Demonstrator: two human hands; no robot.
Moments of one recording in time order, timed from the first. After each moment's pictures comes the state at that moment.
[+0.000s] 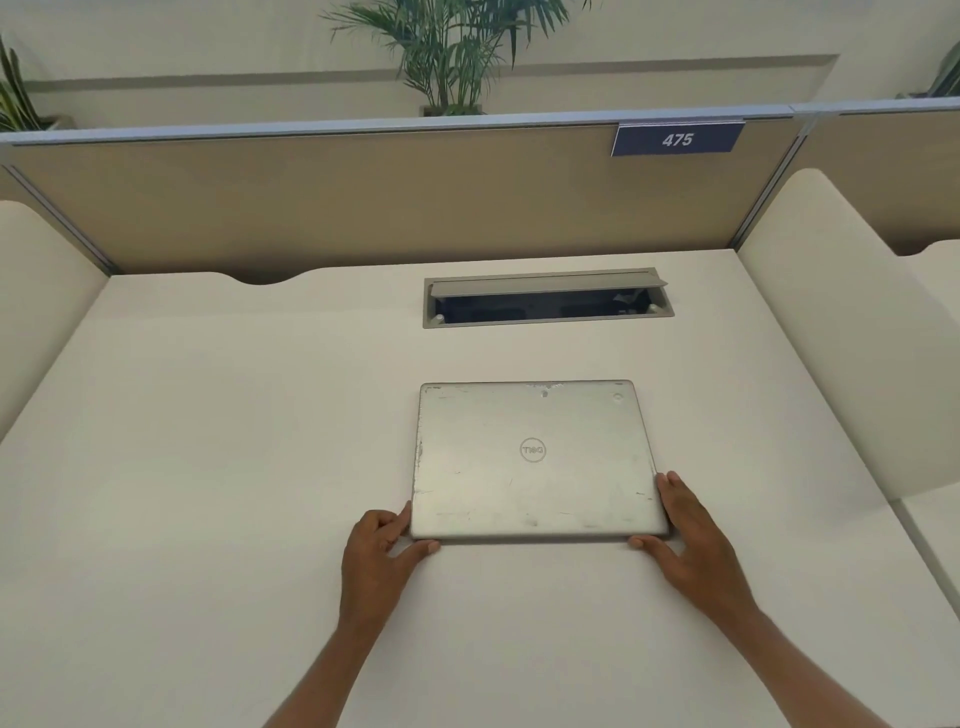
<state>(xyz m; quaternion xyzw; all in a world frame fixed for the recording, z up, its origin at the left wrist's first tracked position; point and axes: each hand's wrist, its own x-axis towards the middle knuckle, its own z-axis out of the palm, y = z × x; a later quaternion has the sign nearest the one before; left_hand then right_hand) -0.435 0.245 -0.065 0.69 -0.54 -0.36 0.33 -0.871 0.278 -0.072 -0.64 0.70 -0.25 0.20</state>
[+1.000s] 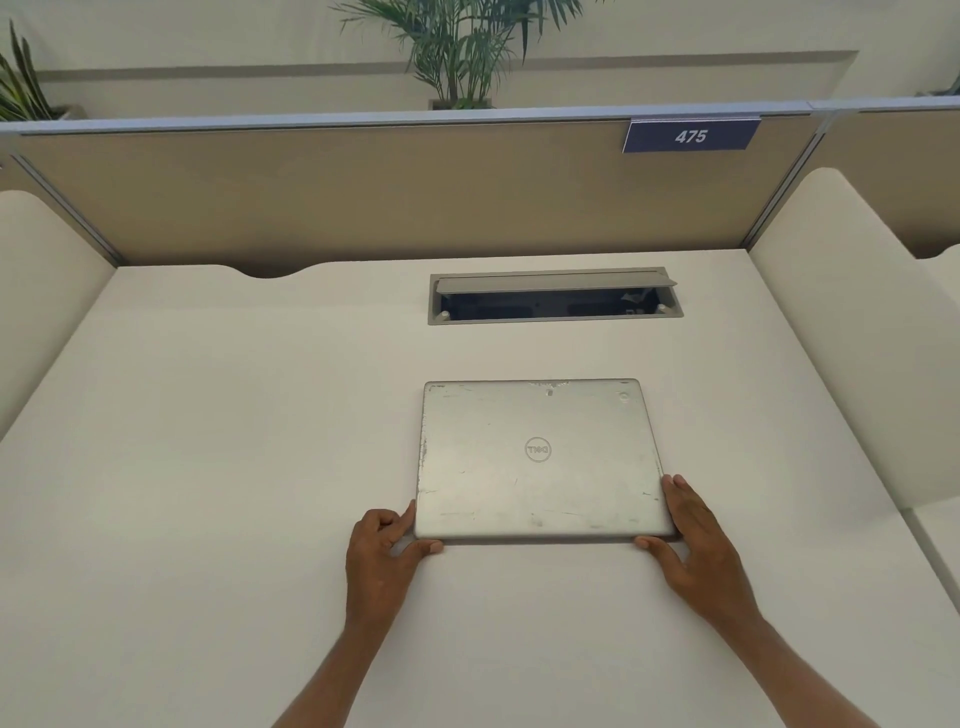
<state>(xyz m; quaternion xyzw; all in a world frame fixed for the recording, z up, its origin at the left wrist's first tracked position) -0.445 0.247 -0.069 0.71 -0.48 -0.37 0.36 -0.869 0.277 -0.075 -0.66 0.69 -0.27 0.13</state>
